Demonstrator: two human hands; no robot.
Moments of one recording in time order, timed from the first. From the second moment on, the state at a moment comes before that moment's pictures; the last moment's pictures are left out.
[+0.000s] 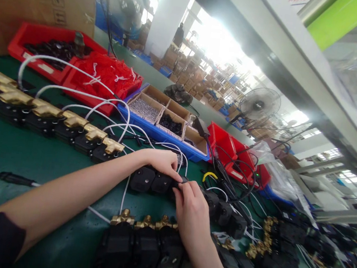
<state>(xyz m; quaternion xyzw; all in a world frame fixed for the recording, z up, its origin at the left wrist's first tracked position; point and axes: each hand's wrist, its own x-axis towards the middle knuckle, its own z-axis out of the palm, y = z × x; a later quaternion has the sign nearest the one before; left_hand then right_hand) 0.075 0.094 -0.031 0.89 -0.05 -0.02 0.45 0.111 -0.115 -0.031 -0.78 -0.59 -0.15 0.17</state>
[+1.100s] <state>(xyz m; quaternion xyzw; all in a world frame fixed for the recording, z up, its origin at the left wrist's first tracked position) -0.007 0.062 0.015 0.66 0.12 0.13 0.73 0.104 -0.082 0.018 -0.73 -0.48 0.05 0.49</state>
